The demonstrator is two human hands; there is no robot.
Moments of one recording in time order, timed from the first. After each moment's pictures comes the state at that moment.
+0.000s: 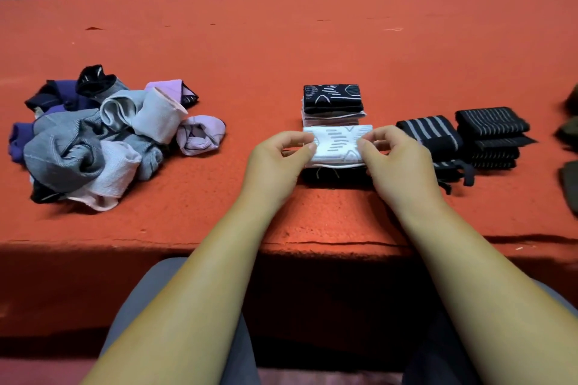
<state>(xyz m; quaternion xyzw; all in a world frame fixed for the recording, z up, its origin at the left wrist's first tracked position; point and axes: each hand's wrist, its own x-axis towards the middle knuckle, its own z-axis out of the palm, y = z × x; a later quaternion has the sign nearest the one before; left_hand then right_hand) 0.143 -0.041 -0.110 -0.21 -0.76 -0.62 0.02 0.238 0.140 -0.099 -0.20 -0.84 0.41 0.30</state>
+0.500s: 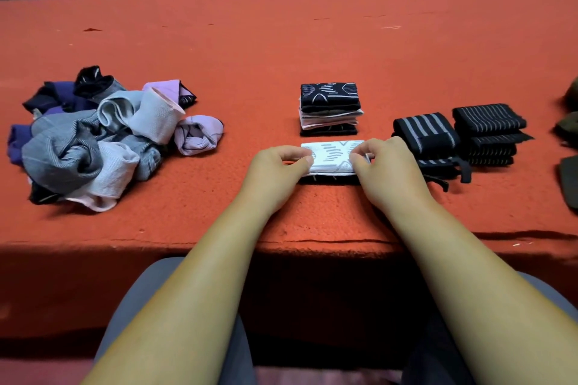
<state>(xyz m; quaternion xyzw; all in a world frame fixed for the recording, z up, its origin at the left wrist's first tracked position) 0.140 -0.043 -0.121 -0.20 -0.82 -0.54 -0.04 0.230 0.144 -0.115 -0.22 -0.90 0.29 0.23</state>
